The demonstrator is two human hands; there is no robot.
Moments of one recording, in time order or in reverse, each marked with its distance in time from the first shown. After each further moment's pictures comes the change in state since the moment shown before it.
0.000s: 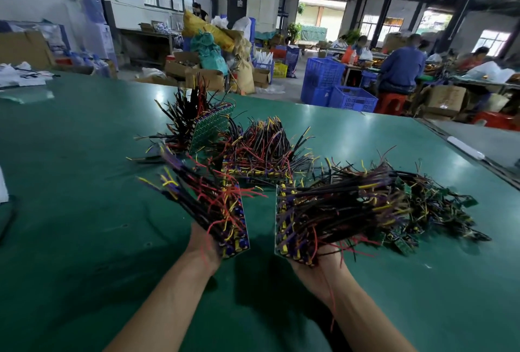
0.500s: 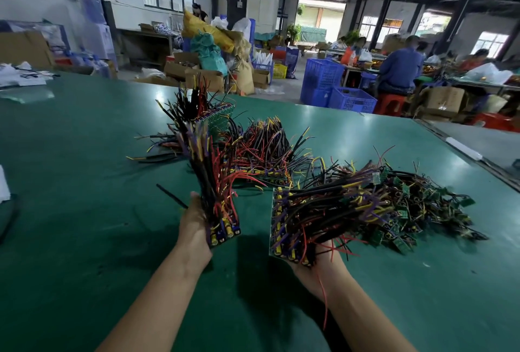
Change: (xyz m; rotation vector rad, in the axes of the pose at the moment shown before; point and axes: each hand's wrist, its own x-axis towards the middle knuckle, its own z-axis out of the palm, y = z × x) left_hand -0.004 0.026 0.005 -0.063 0.048 0.065; right_hand 0.001 0.000 -0.008 -0.170 0.074 0.025
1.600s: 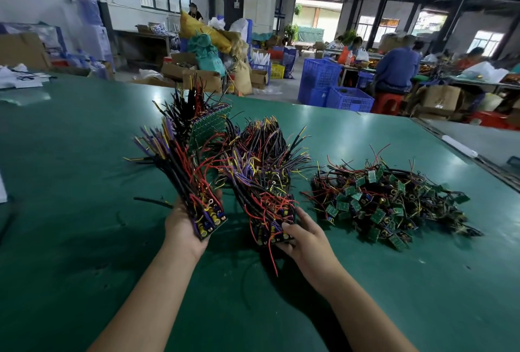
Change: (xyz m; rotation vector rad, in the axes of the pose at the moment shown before) left_hand 0.003 0.010 -0.007 -0.330 -0.095 0.034; right_hand 0.003 -0.004 0.013 -0.342 -0.032 -0.160
